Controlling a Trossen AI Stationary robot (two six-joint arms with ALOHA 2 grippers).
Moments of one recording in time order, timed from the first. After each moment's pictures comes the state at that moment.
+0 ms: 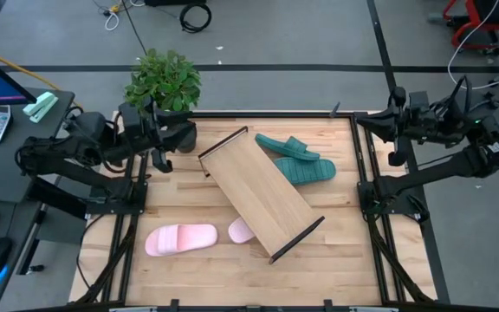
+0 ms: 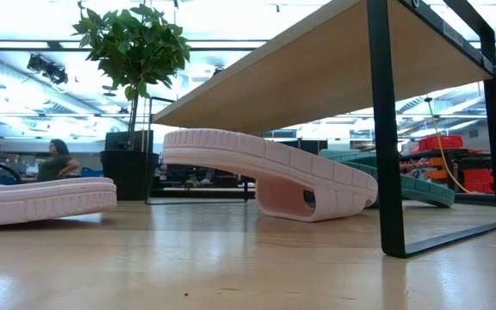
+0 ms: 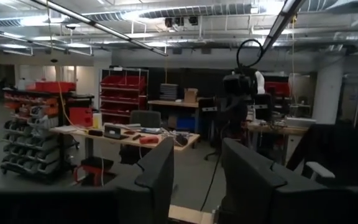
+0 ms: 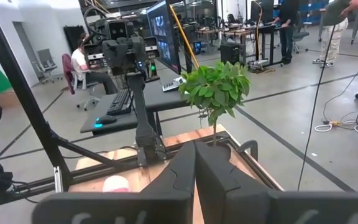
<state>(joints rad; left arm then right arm) -0.14 0.95 1.23 0.03 -0.45 0.05 0.08 0.82 1.52 -0.78 0.28 0.21</state>
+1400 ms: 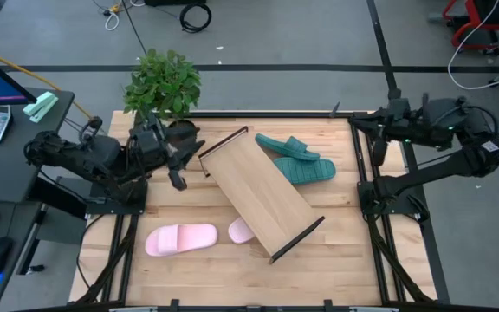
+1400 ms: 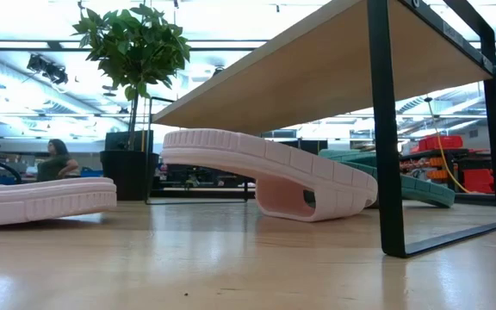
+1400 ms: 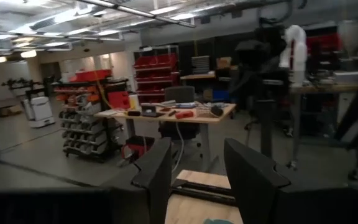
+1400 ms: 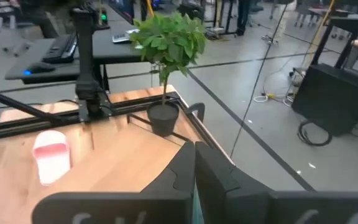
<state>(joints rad) -0.37 1.03 1.23 0.01 -0.82 0.20 0.08 0.88 1.52 -0.95 0.46 0.13</state>
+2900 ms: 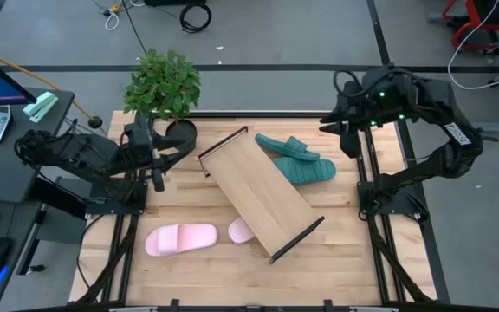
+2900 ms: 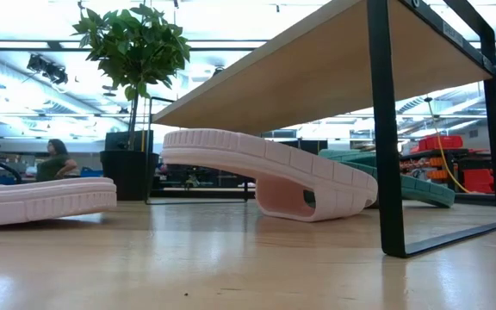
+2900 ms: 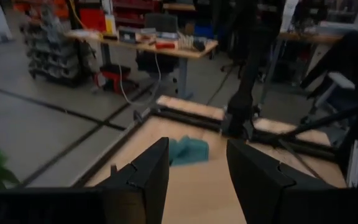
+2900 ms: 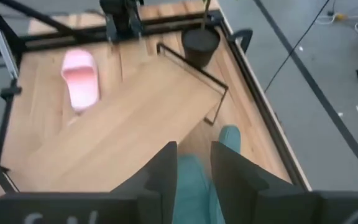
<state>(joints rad) -0.35 0.88 1.23 -0.57 -0.71 -0.25 -0.26 1.31 1.97 -1.36 -0.05 -0.03</state>
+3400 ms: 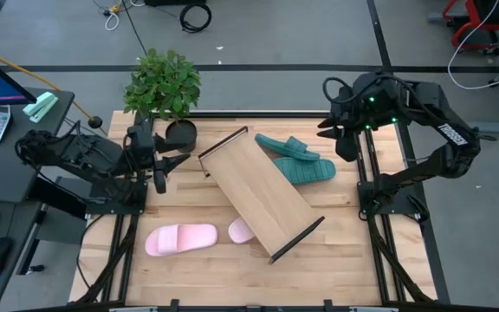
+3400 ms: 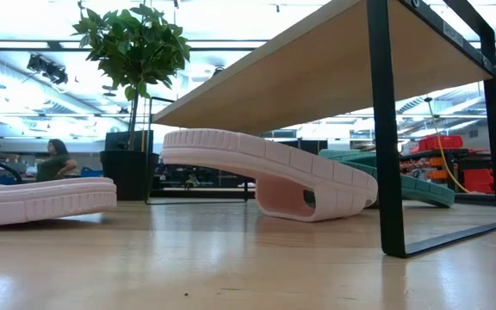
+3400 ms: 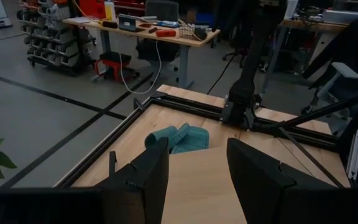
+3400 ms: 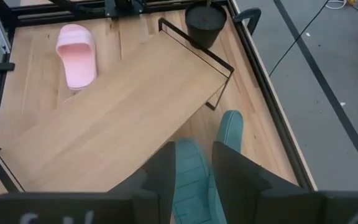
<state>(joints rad) -0.35 0.89 1.23 -0.61 -0.71 -0.28 -0.26 1.30 1.91 -1.36 -0.05 -0.05</state>
